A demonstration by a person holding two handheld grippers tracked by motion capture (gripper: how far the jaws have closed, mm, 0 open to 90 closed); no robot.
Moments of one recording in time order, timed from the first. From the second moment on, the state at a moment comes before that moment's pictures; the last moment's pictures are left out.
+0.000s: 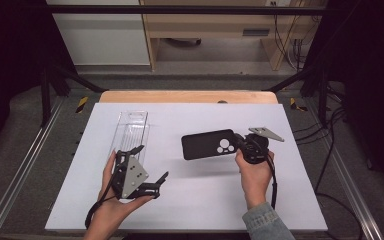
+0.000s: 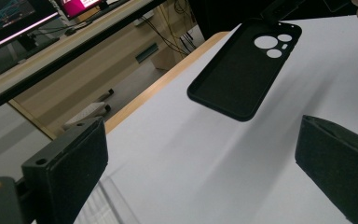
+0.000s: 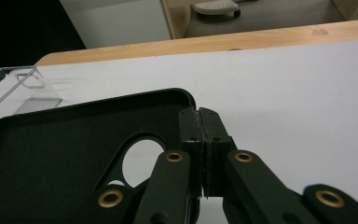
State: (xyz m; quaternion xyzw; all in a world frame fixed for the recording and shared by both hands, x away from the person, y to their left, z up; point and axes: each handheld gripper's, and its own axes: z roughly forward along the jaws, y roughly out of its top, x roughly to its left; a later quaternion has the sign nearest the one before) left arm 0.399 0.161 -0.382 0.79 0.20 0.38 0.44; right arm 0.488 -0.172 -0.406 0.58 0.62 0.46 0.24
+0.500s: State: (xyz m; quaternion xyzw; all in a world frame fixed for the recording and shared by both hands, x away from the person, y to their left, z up) left arm 0.422 0.102 -0.379 0.82 0.16 0.38 0.41; right arm 0.486 -0.160 -0.400 0.57 0.62 0.47 0.25
